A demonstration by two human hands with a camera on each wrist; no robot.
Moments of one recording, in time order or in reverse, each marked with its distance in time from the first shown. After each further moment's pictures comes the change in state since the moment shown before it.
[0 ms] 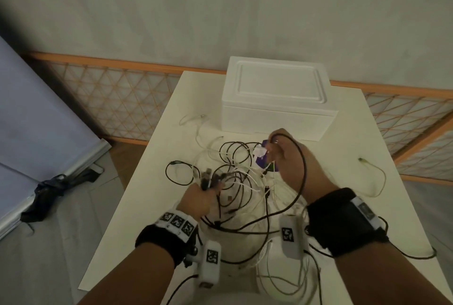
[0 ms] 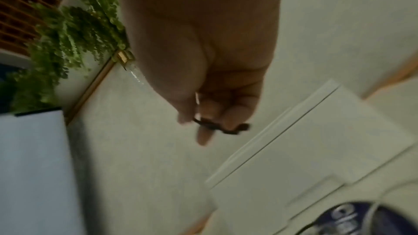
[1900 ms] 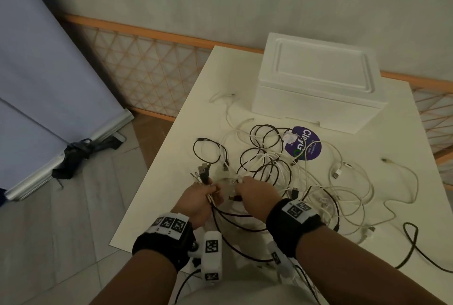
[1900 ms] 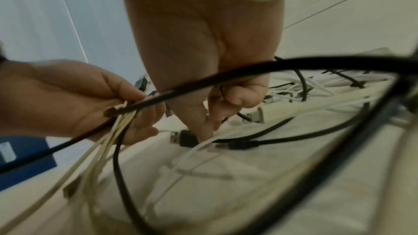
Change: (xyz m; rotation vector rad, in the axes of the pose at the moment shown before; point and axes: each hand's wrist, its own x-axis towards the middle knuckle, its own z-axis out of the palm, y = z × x) left_hand -0.026 -0.054 -0.040 -0.969 -0.074 -0.254; right_hand -0.038 -0.002 0.154 -0.575 -0.729 -0.102
